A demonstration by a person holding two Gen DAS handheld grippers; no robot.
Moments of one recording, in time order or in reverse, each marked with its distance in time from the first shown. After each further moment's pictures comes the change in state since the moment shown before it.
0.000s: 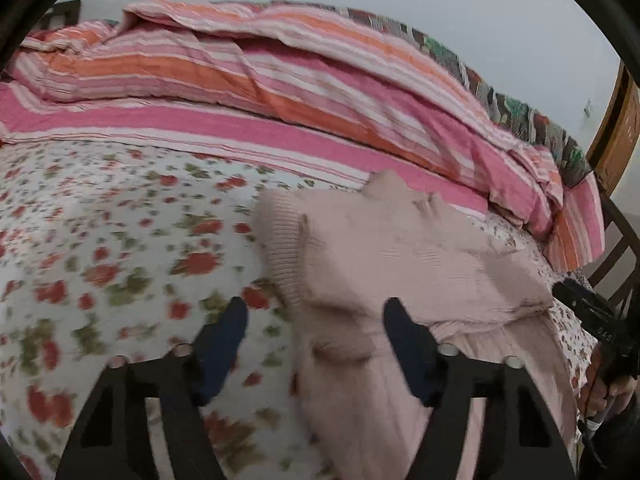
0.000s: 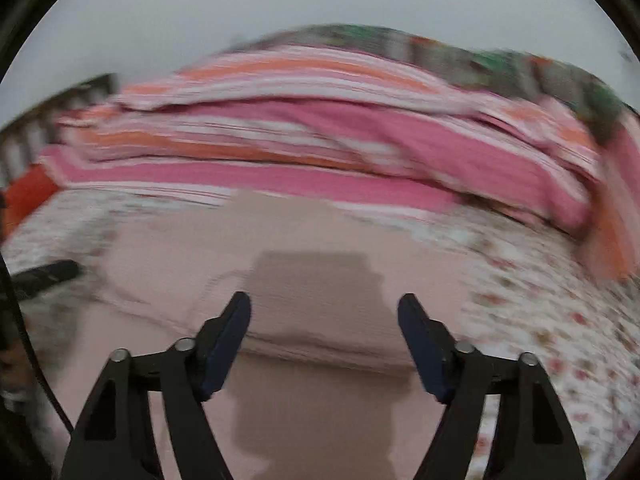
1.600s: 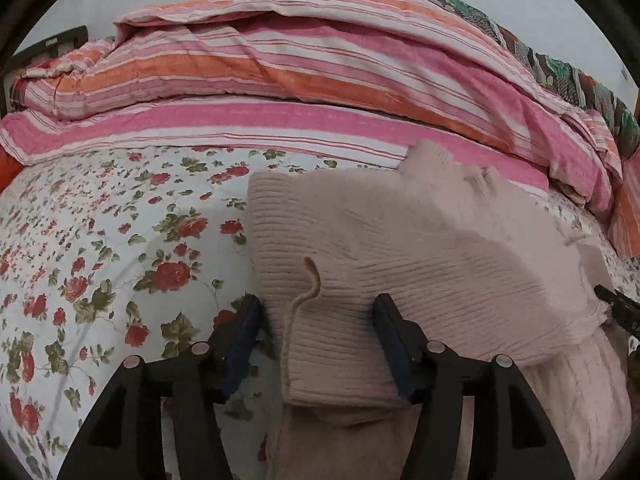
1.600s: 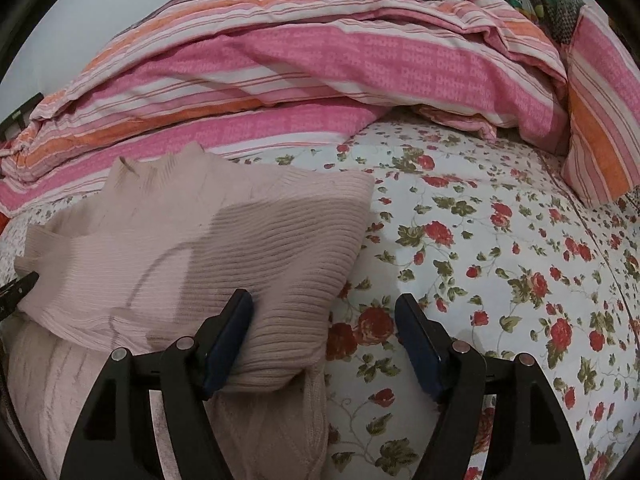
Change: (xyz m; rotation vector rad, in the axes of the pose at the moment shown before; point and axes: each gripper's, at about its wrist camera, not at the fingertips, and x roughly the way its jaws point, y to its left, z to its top) left arm 0.052 -0.025 -0.004 0.060 0.006 0.224; right arm 0.074 -0.055 -0.018 0.127 0.110 -0.047
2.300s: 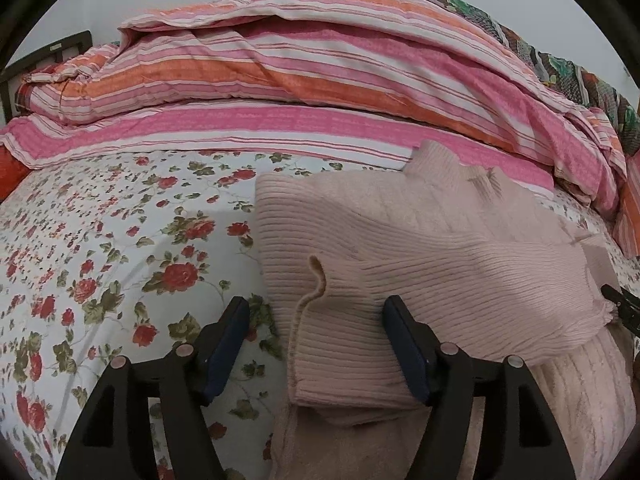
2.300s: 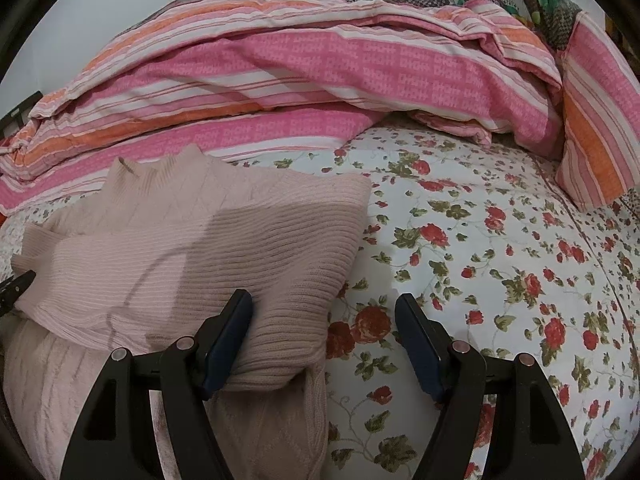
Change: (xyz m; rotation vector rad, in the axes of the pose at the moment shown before) left arm -0.004 -0.002 0.000 0.007 -0.014 0.038; right arm -0.005 0.004 -0.003 -0.021 -0.021 -0.029
